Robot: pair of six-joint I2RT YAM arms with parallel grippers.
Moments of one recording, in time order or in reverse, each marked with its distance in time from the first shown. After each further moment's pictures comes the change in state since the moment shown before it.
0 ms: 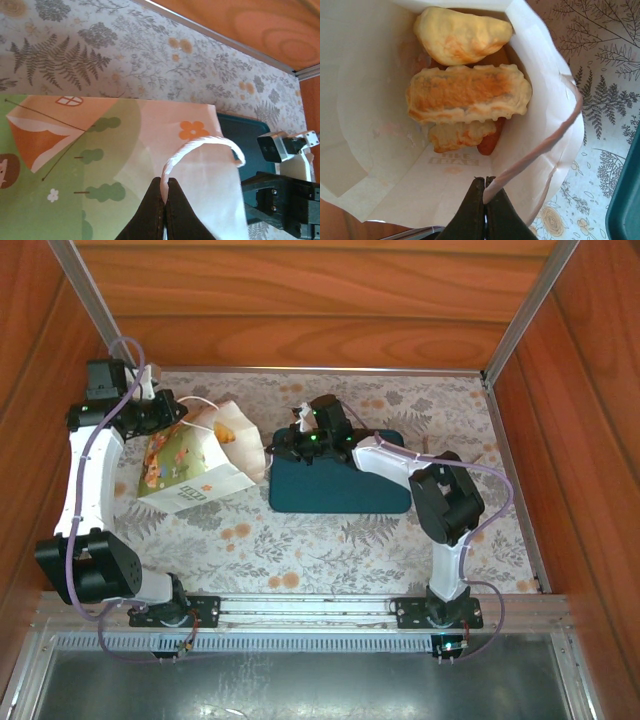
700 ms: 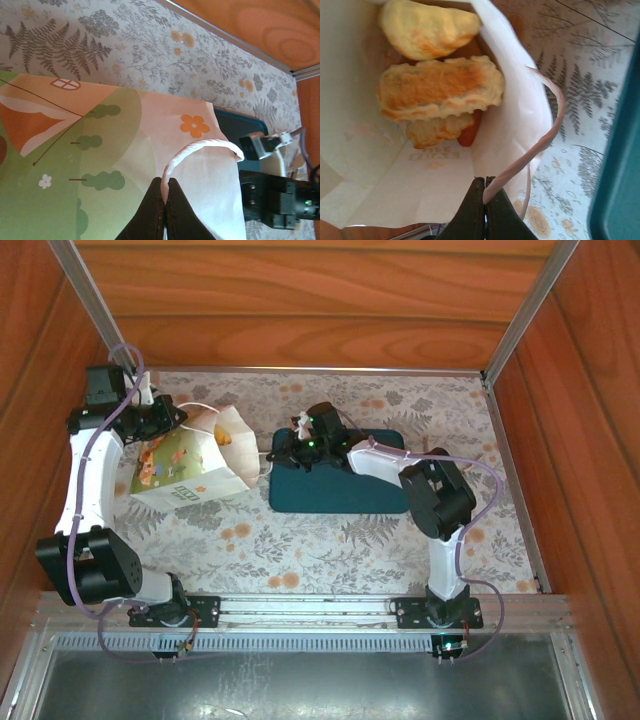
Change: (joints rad) left arm 0.017 -0.004 -0.055 0.029 0.042 -0.035; right arm 0.005 0.060 -0.030 0.027 0.000 0.023
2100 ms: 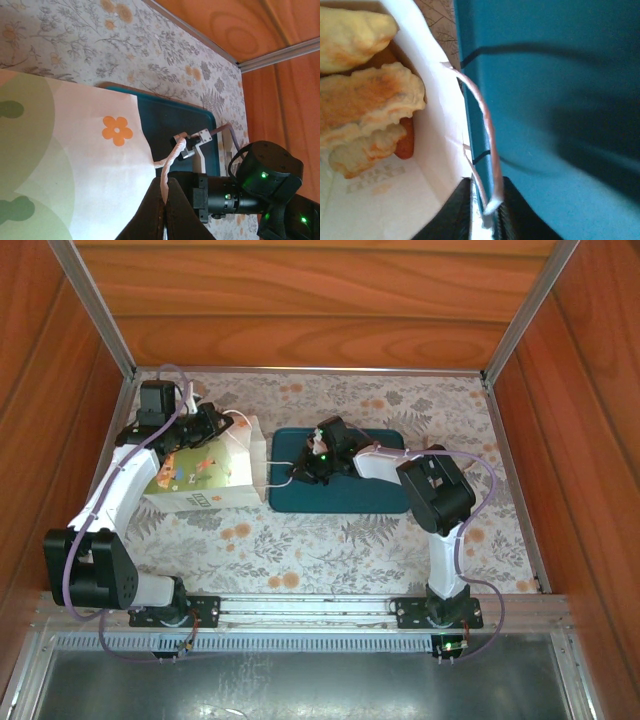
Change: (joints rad) left arm -0.252 -0.038 -0.249 0.405 0.014 -0.321; right arm -0.054 0.023 -0.088 -0.120 0.077 -0.094
